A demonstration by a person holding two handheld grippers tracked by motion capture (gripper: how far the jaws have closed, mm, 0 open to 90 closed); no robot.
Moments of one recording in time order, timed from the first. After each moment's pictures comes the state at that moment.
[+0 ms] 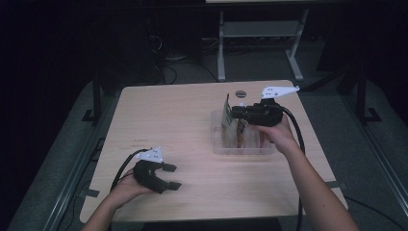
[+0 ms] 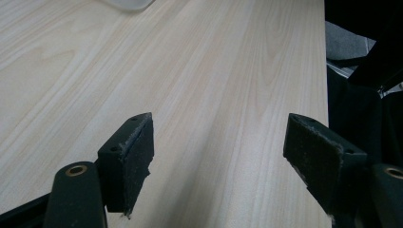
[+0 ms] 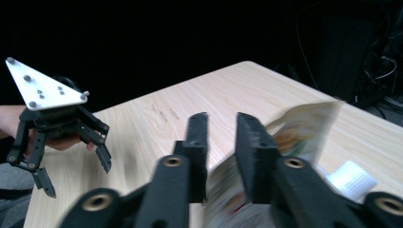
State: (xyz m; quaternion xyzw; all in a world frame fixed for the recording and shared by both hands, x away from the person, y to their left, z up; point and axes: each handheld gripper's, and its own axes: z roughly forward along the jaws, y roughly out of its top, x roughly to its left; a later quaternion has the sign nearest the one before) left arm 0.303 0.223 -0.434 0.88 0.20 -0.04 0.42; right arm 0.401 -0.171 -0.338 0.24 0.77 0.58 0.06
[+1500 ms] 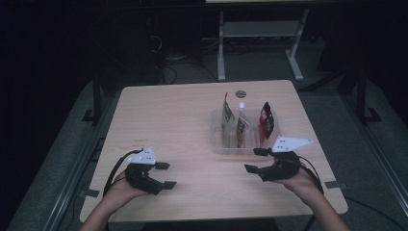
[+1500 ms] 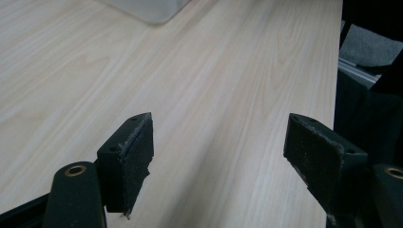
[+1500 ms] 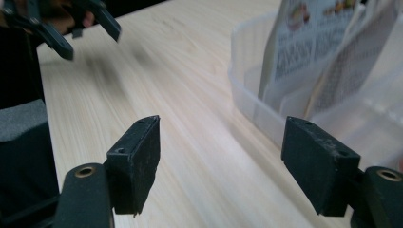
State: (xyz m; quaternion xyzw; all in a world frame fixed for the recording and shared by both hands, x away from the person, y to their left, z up) left arm 0.281 0.236 -0.416 0.88 0.23 0.02 0.42; right arm 0.287 -0.200 -0.405 0.29 0.82 0.49 0.08
